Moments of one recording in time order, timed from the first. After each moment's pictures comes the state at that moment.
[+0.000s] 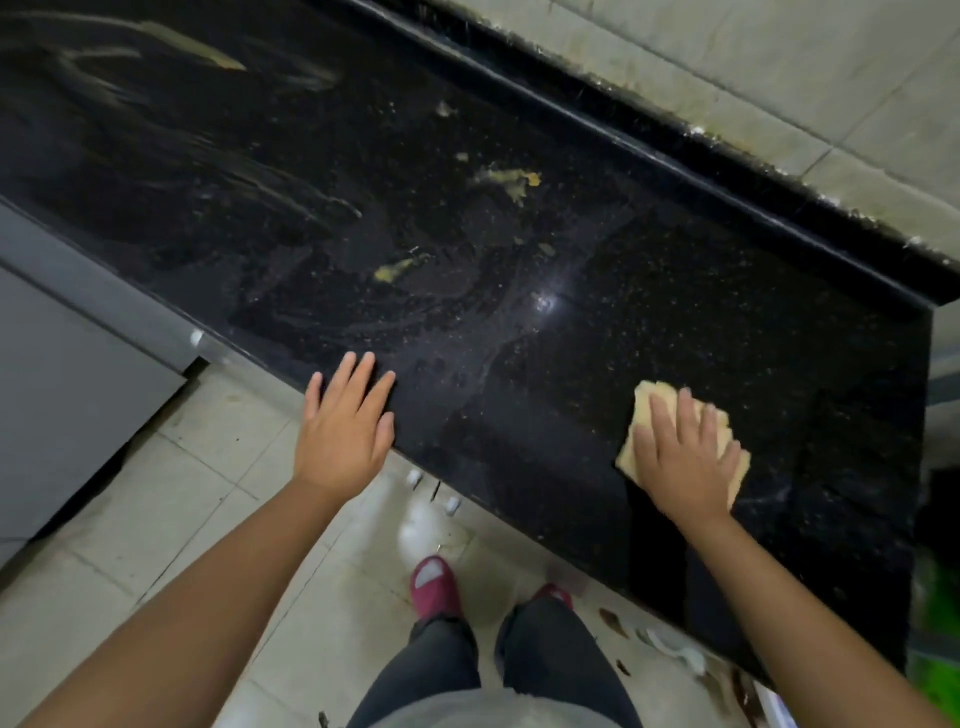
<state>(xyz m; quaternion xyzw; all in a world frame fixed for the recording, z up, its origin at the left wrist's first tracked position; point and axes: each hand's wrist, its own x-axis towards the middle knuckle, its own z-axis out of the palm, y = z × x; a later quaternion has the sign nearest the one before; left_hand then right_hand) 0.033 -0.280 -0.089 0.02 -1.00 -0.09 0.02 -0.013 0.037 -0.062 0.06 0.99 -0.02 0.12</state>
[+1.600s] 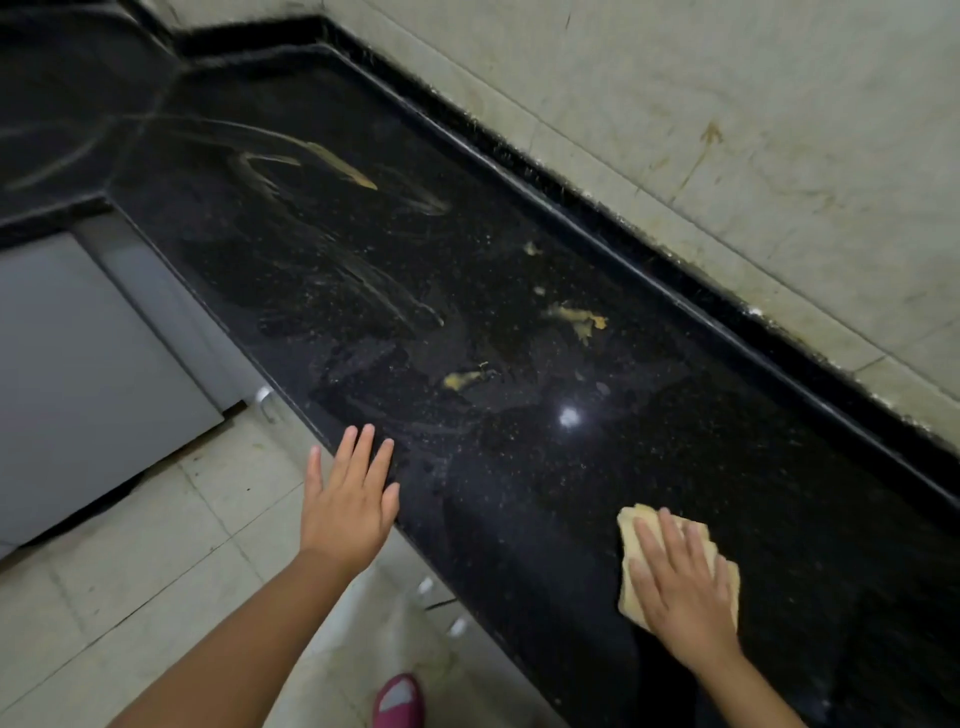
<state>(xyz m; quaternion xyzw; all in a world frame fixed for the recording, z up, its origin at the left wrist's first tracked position) 0.033 -0.307 -0.093 0.19 -0.98 -0.09 -0.04 -0.042 0.016 -0.068 -0.11 0.98 0.01 0.19</state>
